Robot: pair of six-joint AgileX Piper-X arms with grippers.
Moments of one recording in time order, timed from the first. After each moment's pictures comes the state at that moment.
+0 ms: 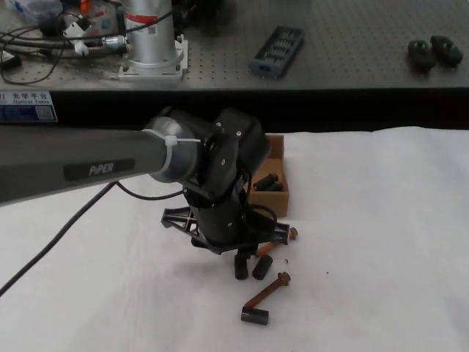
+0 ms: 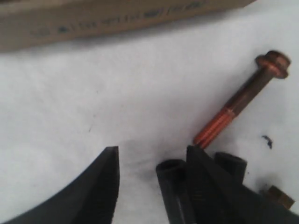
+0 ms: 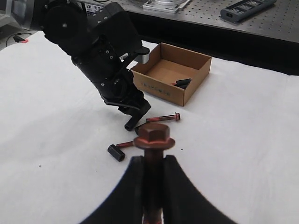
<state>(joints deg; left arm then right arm) -36.5 115.7 -81.6 33.4 0.0 -20.5 49.4 17.2 -36.7 50.3 9.7 10.2</state>
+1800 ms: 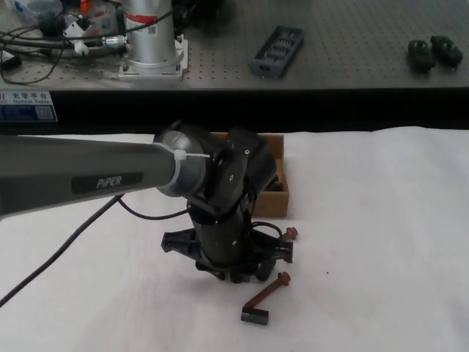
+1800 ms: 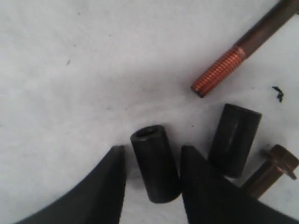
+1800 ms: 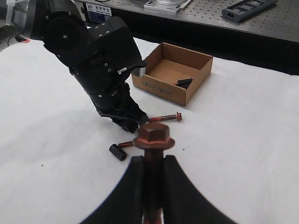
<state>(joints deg) -38.2 115.7 -79.4 35.8 1.6 -26.4 49.4 17.2 -36.7 50.3 7.9 10.2</state>
